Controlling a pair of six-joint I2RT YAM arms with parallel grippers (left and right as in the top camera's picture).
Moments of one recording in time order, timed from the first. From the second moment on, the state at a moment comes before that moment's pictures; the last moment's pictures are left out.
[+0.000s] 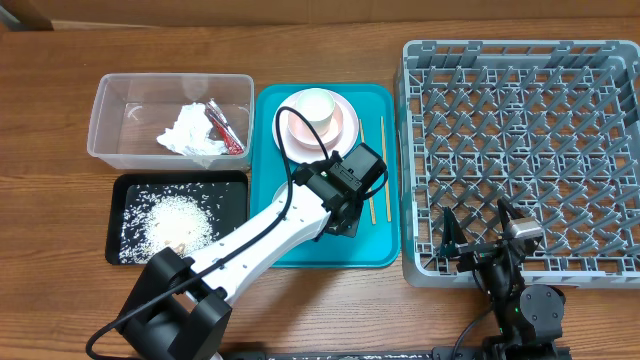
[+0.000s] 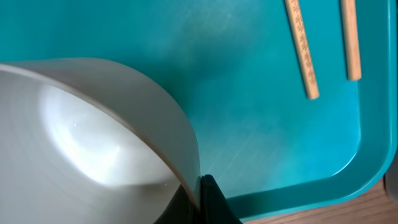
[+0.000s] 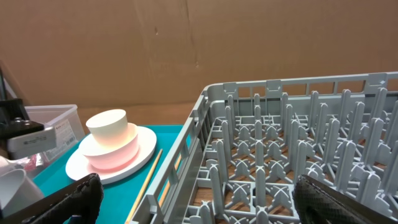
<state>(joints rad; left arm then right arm) -0.76 1.73 1.26 -0.93 -0.12 -0.50 0.12 0.01 0.02 -0.03 -0.09 0.15</state>
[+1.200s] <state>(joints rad) -0.75 1.74 1.26 -0.91 -0.11 -0.50 0.12 0.01 0.02 -0.03 -0.09 0.15</state>
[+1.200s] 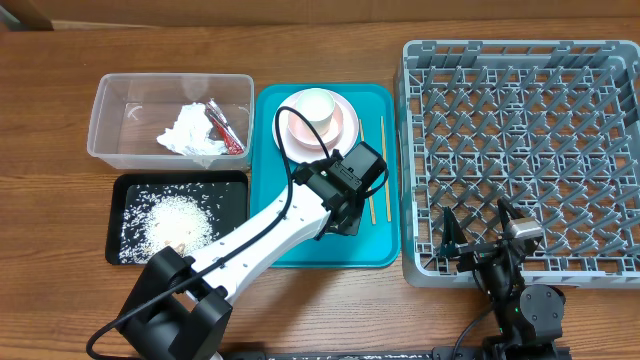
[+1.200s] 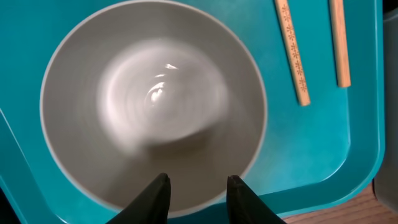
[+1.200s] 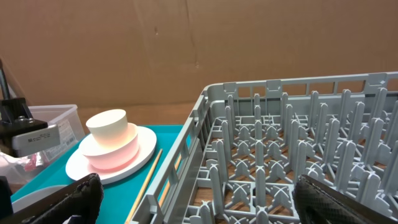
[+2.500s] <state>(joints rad) -0.64 1.74 1.13 -0.85 -0.15 -0.52 0.12 0.01 0.02 -0.03 -0.09 0.15</state>
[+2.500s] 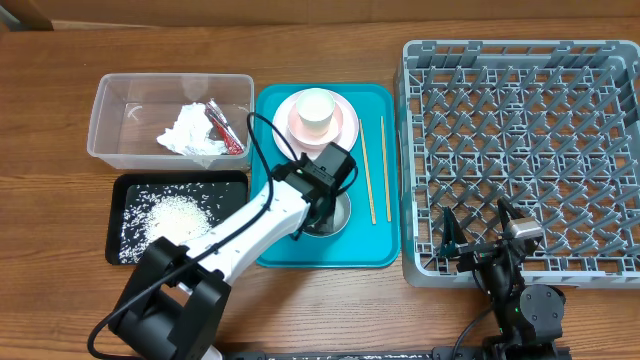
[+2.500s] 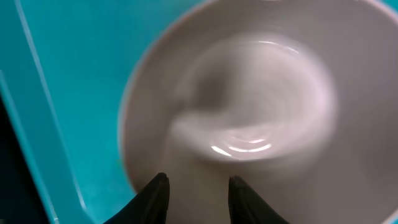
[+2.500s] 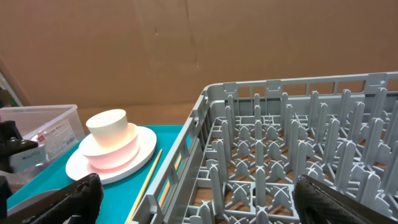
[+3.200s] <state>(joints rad) -0.54 1.74 1.51 -1.17 -0.06 -0.51 0.12 0.01 0.02 -0.03 -0.09 0.15</state>
